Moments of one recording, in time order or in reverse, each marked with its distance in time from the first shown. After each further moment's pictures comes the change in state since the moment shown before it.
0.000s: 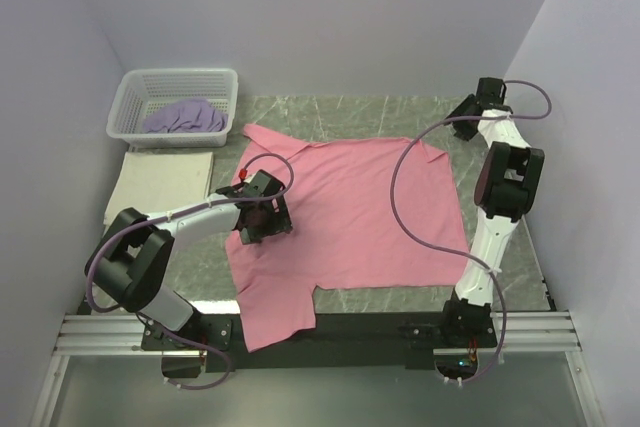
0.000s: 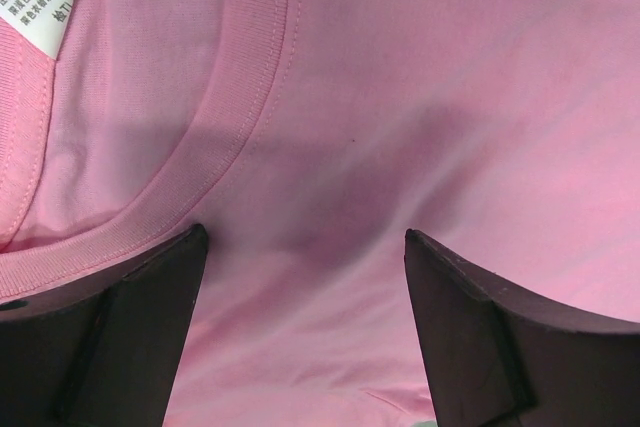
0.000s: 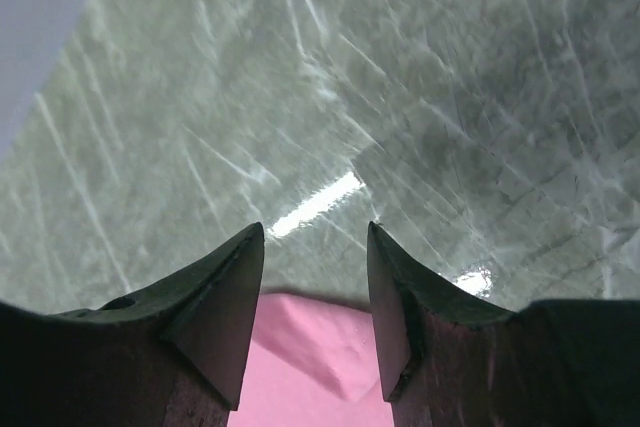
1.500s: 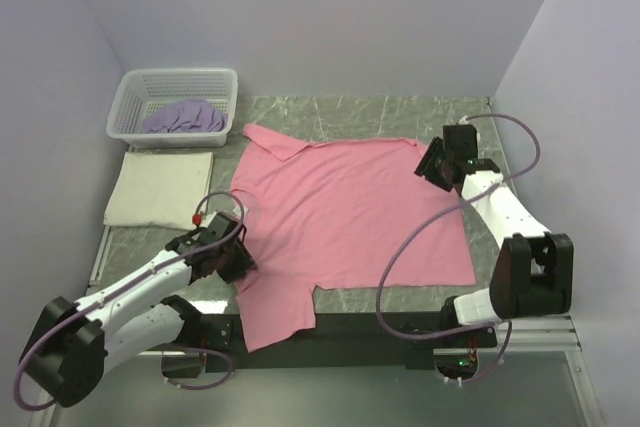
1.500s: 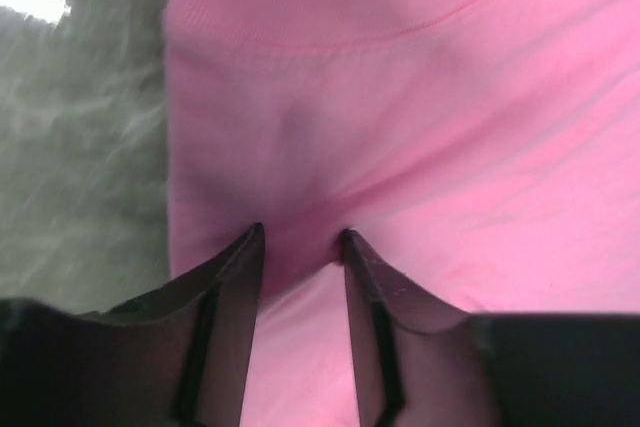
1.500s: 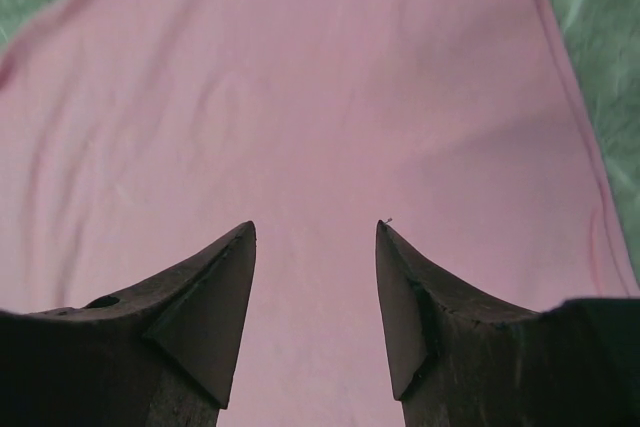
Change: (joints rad) left arm 0.043 -0.535 -0.409 -0.068 0.033 -0.264; right arm 0.292 -0.921 -0.914 -0.019 0.148 -0.050
